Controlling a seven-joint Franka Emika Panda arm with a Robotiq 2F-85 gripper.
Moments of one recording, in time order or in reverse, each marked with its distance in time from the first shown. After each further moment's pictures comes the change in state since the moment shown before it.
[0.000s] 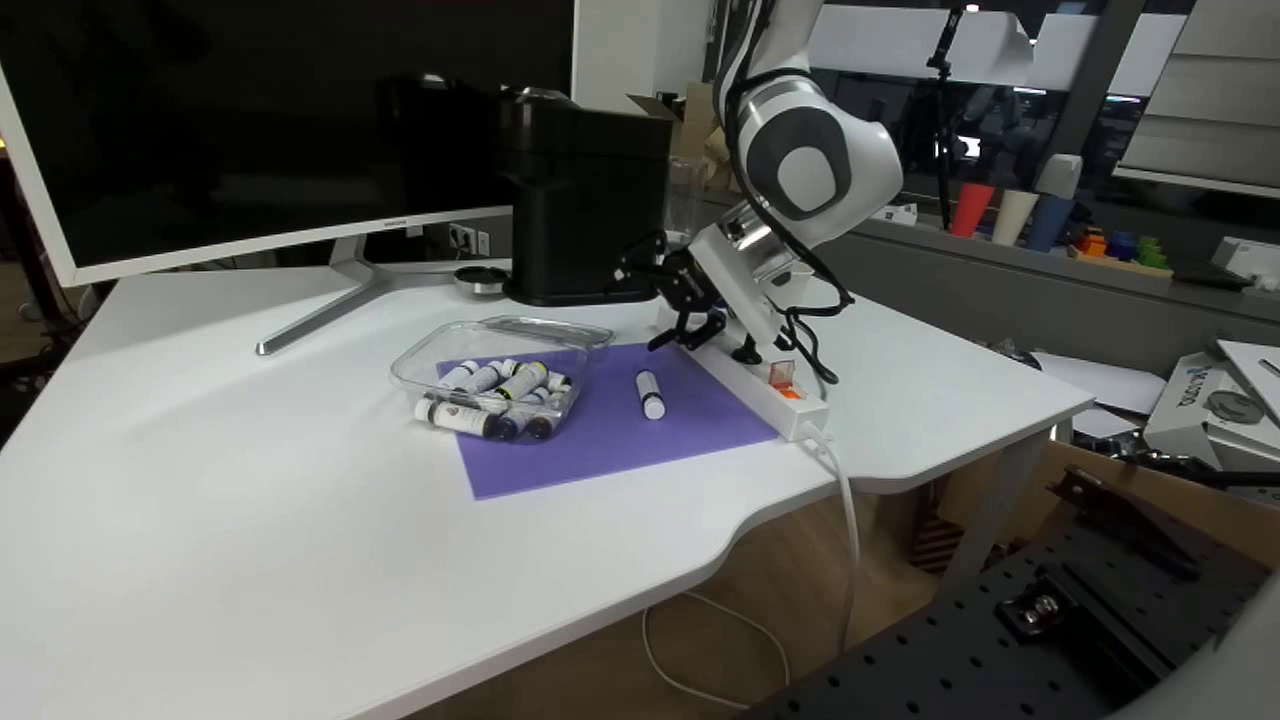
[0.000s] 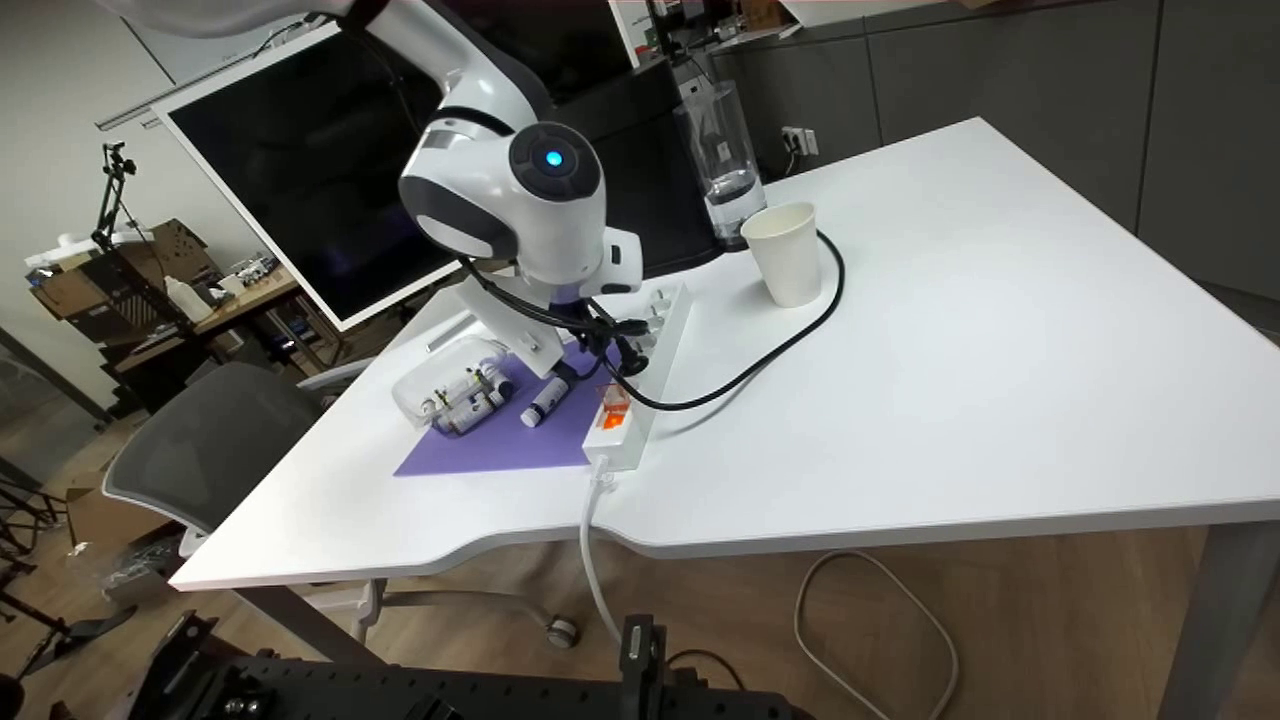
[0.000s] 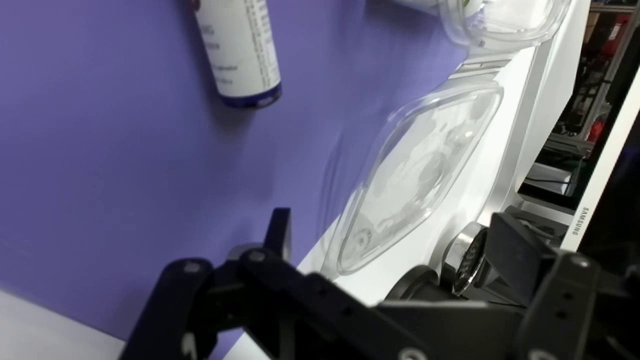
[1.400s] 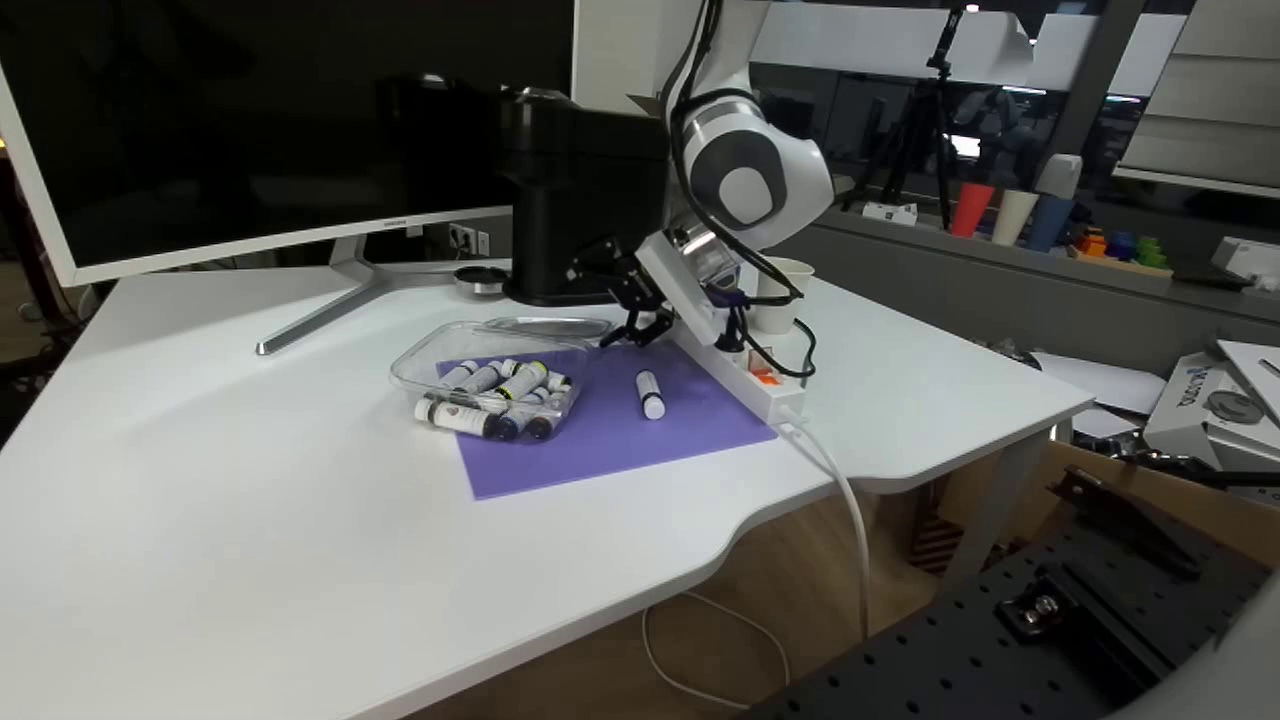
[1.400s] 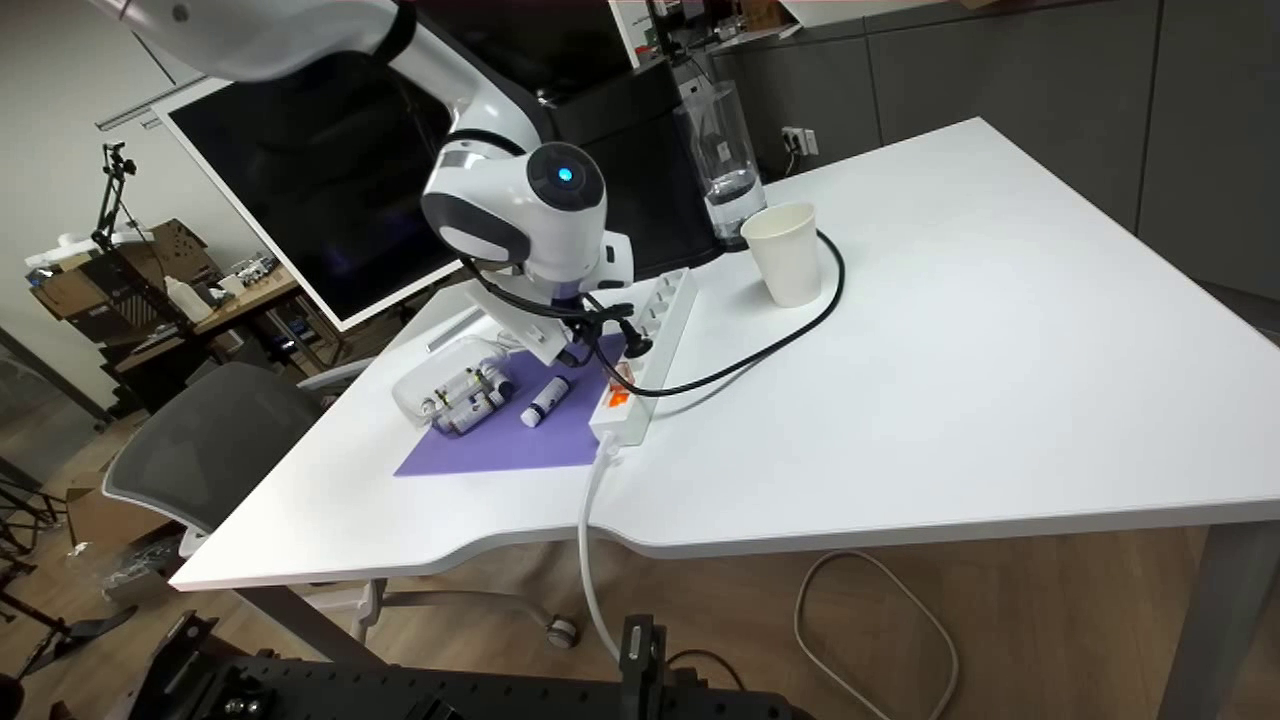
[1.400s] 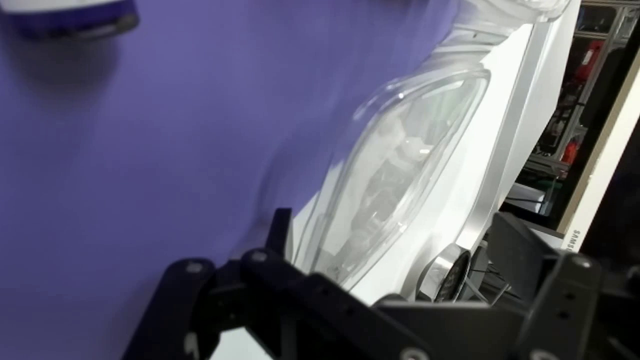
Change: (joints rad) arm 0.034 0.127 0.039 0.180 0.001 -0.009 0.028
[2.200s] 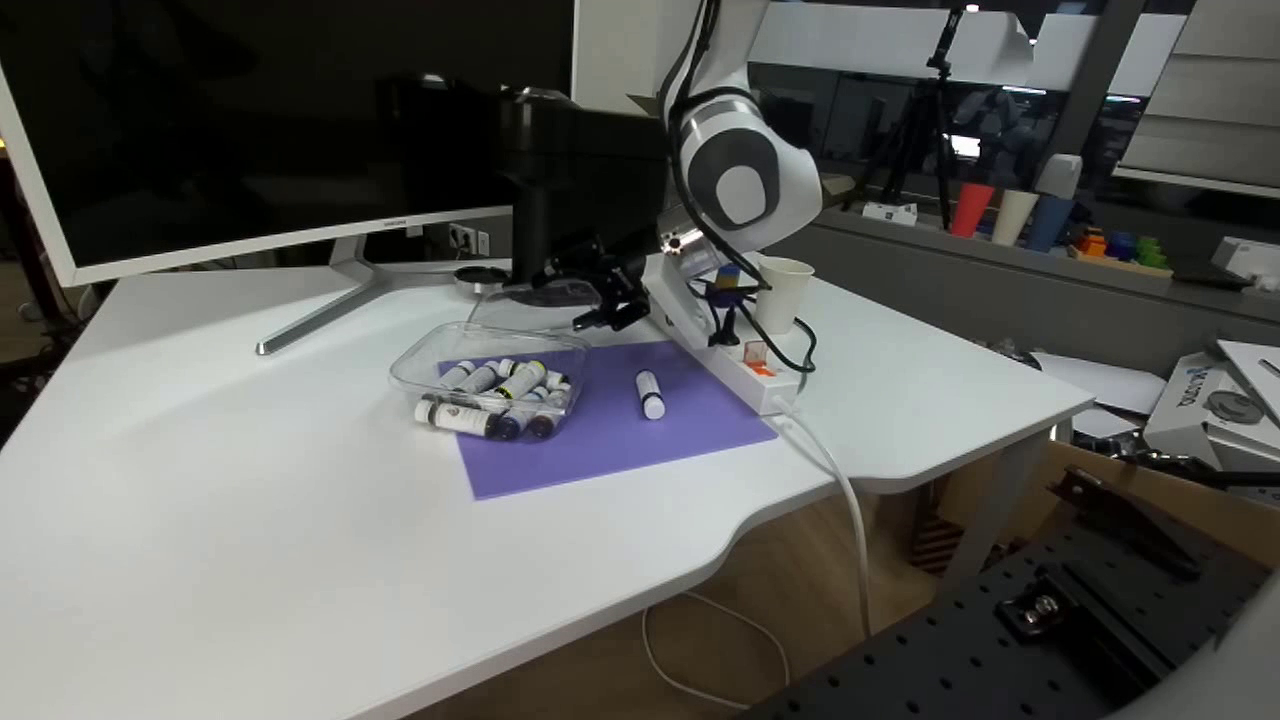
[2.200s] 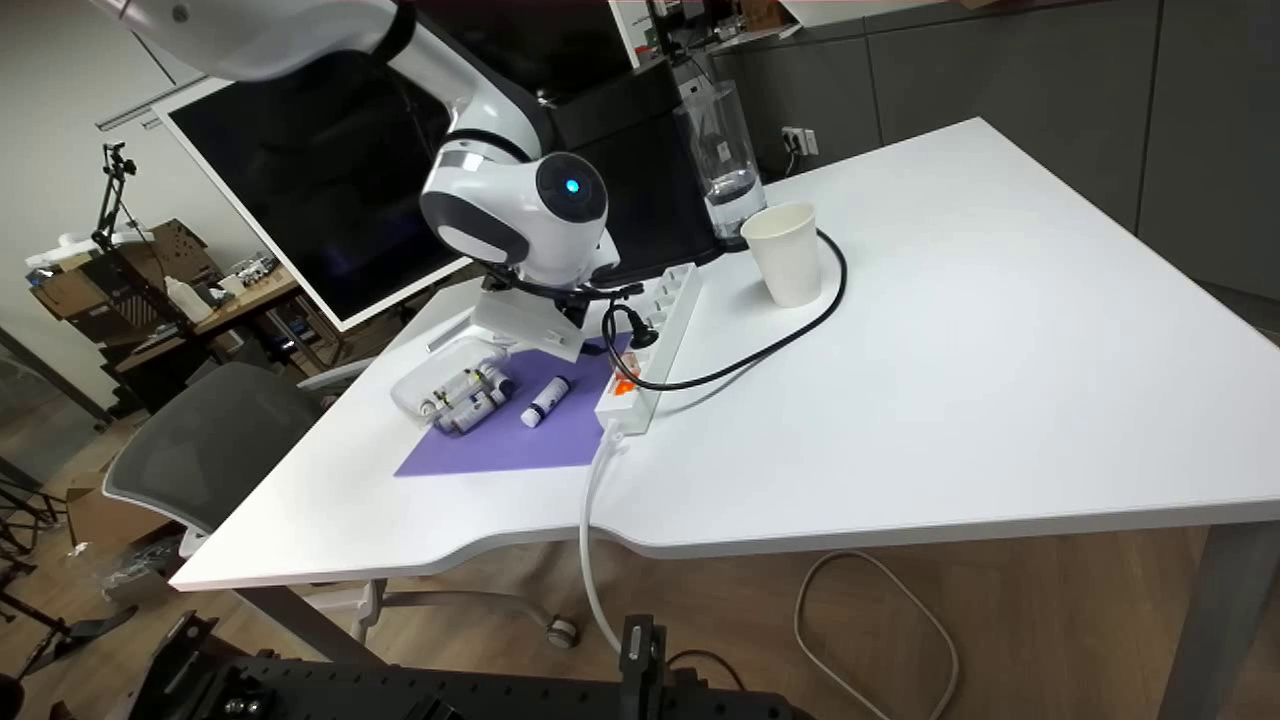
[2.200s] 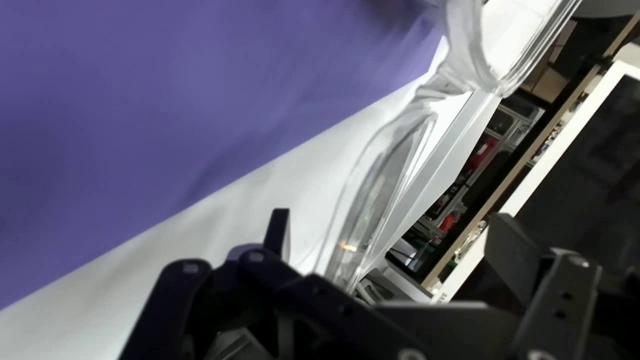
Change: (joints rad) arm -0.004 -0.001 0.010 0.003 0.007 -0.126 -0.401
